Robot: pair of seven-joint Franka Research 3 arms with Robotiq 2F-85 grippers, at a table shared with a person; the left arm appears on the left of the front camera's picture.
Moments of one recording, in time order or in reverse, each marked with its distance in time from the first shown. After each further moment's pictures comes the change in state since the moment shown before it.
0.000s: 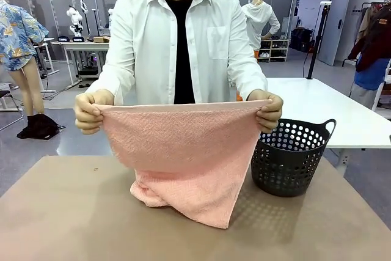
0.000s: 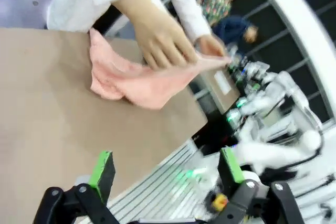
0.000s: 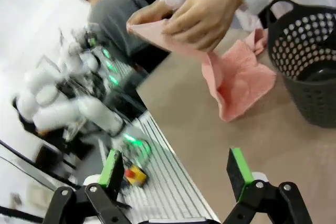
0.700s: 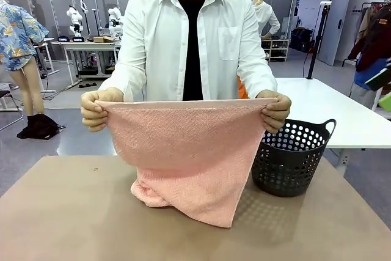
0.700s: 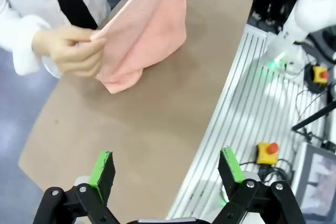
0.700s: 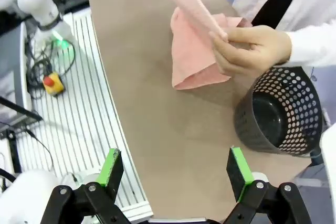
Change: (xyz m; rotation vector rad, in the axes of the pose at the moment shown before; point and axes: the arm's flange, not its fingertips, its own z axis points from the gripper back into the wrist) left arm 0.016 -0.201 -0.092 0.233 0.431 -0.913; right arm 0.107 0.150 -0.077 -0.316 0.497 0.625
